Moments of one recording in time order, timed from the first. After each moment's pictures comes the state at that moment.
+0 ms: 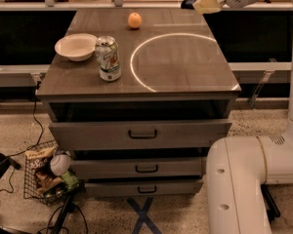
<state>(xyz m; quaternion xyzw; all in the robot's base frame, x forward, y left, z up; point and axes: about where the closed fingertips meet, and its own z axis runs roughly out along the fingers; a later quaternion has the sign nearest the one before) 0.712 -0.171 1.023 -0.40 0.77 0.04 0.49</state>
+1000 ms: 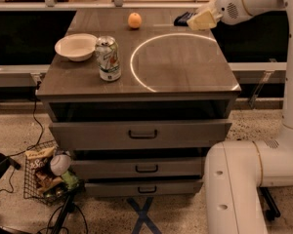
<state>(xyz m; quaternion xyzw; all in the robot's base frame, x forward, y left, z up) 0.706 -0.160 0.980 -0.43 0.77 0.12 0.46</state>
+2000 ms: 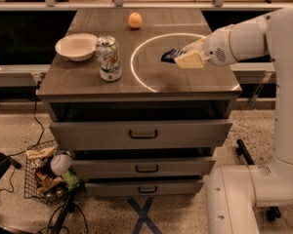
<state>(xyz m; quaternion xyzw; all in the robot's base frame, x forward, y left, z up) 0.645 -0.127 0.902 -0.42 0.77 0.19 0.45</state>
